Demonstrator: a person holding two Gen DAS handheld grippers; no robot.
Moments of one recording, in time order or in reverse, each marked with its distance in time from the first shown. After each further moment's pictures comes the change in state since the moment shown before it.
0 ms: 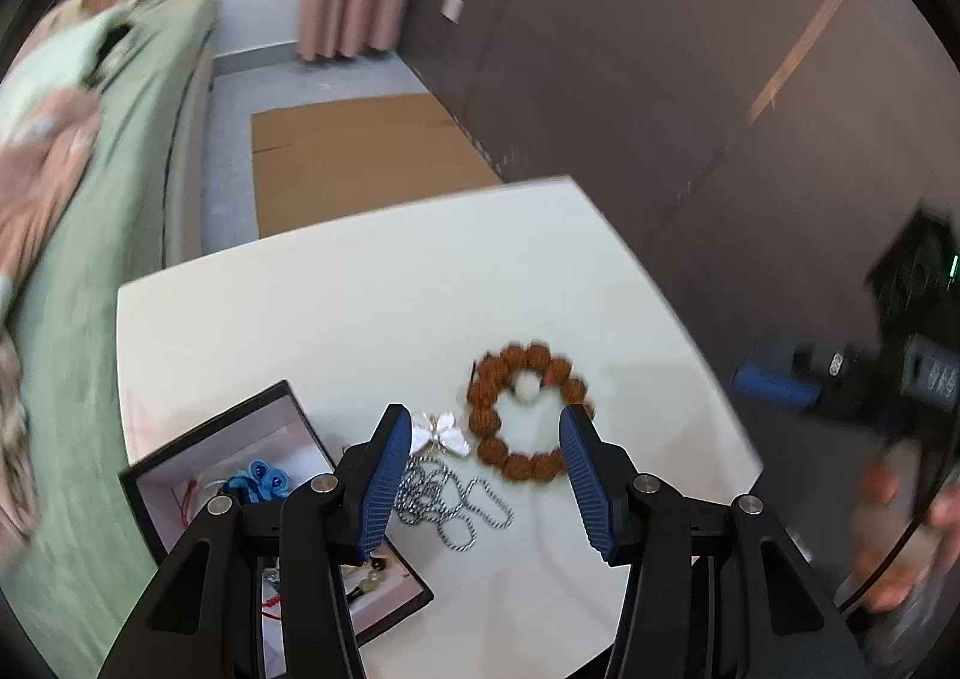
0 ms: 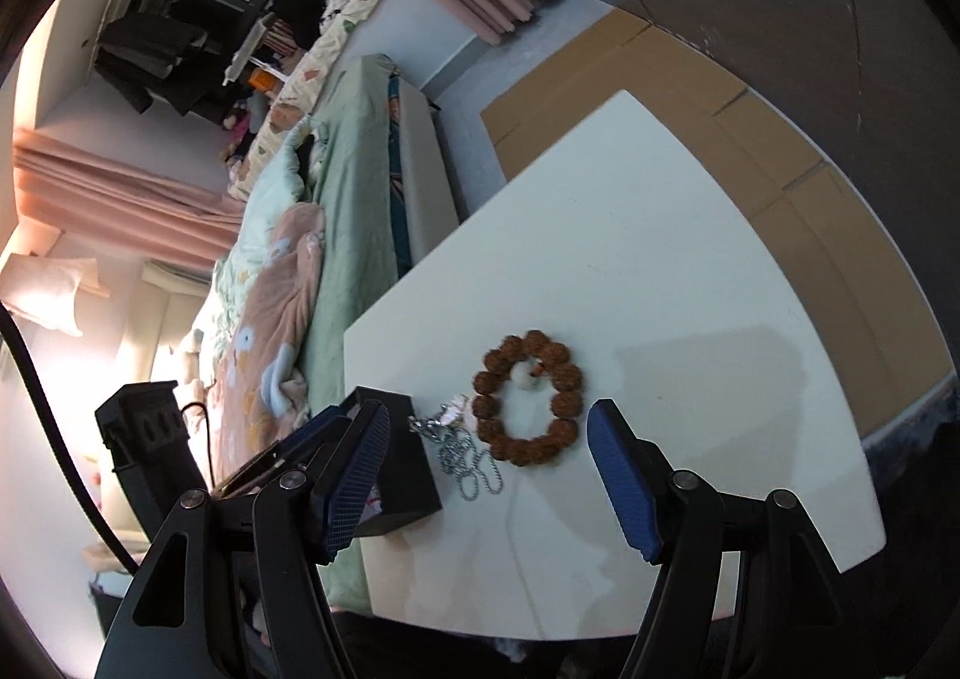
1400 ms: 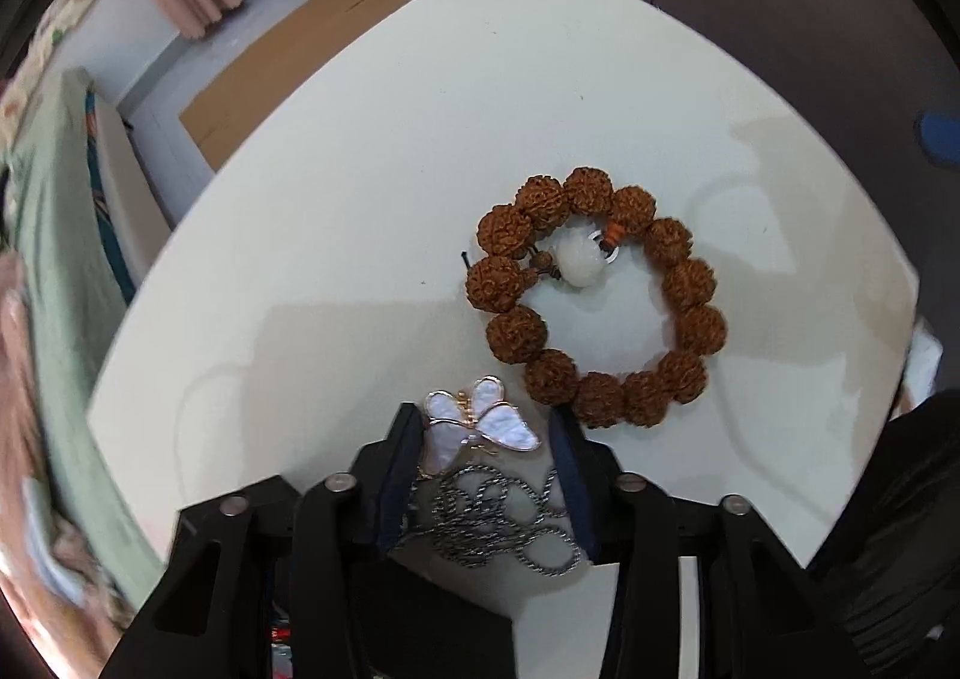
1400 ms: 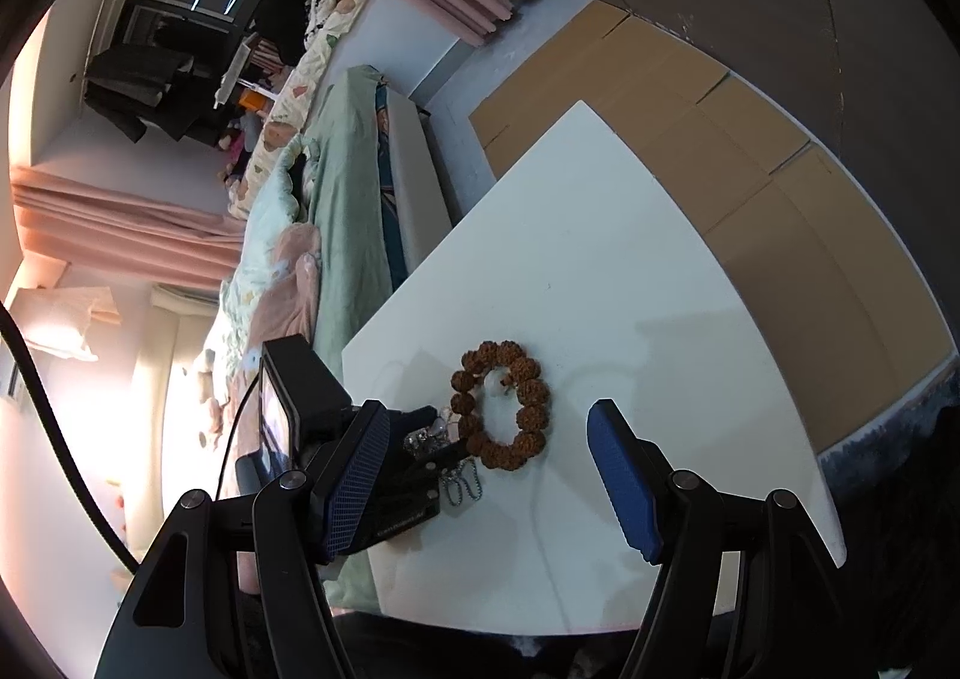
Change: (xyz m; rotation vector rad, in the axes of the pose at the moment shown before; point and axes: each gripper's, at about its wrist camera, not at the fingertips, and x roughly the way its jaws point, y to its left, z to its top) left arm 0.112 -0.014 0.008 0.366 0.396 0.159; right arm -0.017 -0.026 0.011 0.059 0.010 0.035
